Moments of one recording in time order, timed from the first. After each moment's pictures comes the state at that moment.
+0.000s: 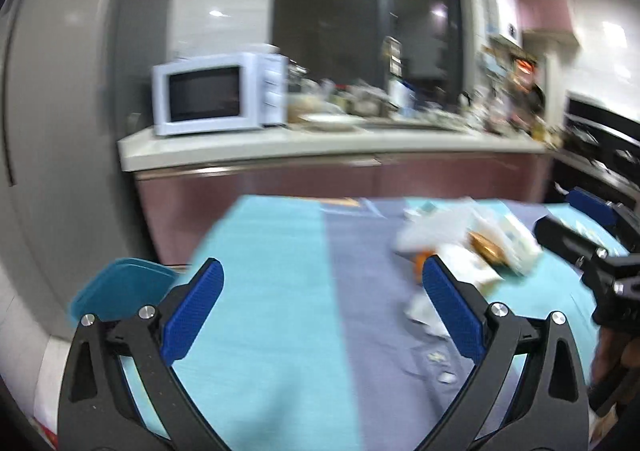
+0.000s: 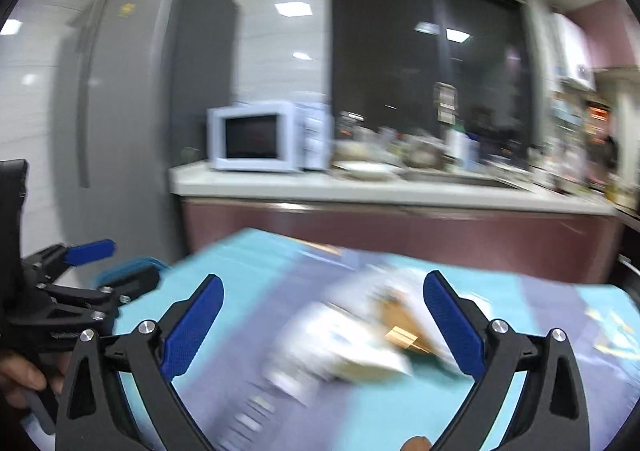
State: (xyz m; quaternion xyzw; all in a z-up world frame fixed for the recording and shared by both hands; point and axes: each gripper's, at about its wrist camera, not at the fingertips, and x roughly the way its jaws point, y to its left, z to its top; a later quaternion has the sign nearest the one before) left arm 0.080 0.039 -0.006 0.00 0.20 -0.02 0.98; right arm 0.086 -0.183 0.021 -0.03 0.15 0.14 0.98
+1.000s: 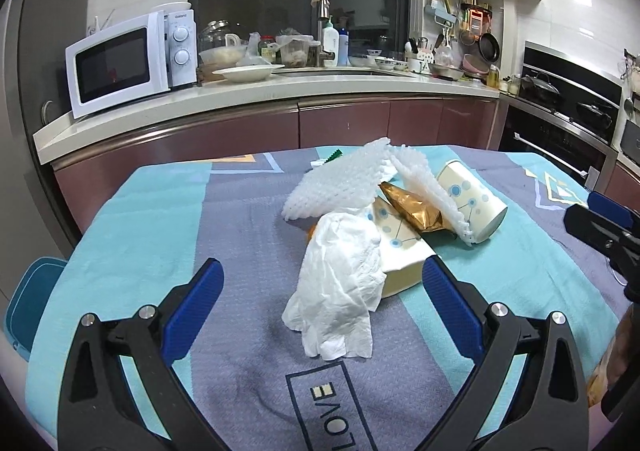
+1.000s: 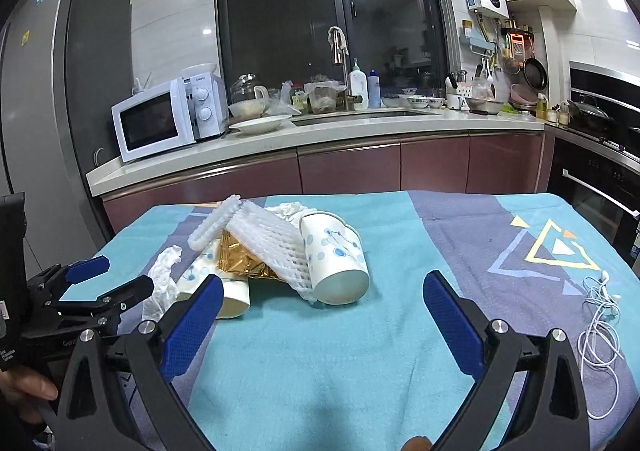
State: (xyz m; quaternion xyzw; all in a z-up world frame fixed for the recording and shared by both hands) left arm 0.169 -0.061 -0.055 0.02 0.28 -0.10 0.96; right arm 0.096 -0.282 -0.022 0.05 0.23 0.03 0.97
